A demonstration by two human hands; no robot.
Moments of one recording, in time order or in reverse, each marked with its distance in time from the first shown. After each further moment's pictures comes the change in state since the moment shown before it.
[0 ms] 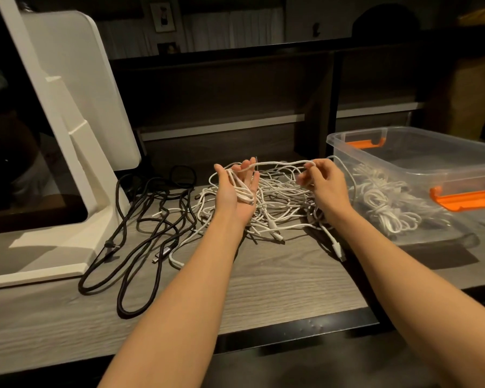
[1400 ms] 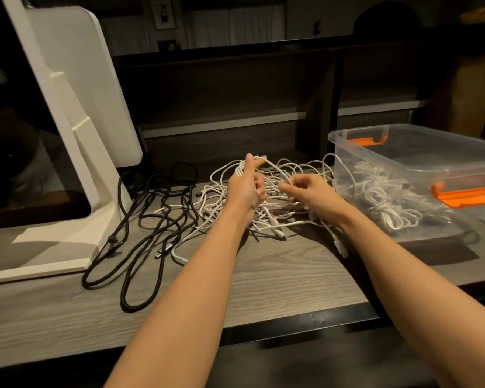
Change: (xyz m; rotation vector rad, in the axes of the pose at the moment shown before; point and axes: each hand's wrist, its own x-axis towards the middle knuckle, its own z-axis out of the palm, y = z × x) left_hand -0.002 -0.009 -0.002 0.779 -0.104 0.120; right_hand -0.010 -0.006 -0.001 -0.268 -0.499 0.029
